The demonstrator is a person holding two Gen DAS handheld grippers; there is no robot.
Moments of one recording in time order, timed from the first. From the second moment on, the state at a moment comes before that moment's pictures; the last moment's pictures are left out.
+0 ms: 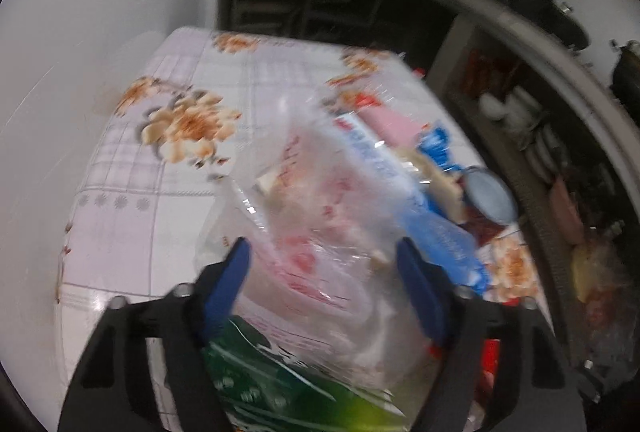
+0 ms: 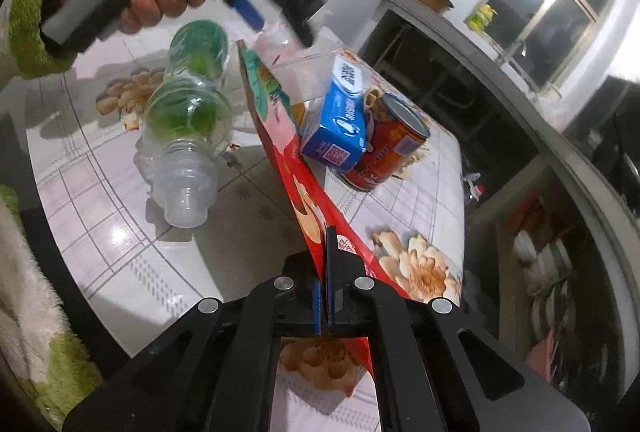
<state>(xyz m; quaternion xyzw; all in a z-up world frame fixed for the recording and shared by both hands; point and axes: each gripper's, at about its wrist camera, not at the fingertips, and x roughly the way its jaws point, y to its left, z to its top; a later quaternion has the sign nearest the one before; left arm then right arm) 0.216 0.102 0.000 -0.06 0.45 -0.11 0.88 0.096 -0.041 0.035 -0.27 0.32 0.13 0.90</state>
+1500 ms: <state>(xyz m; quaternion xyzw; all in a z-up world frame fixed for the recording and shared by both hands) 0.081 0.100 0.113 -0.17 0.24 -0.32 0.90 0.040 -0.126 0.093 -0.02 0.33 0.03 0.94</state>
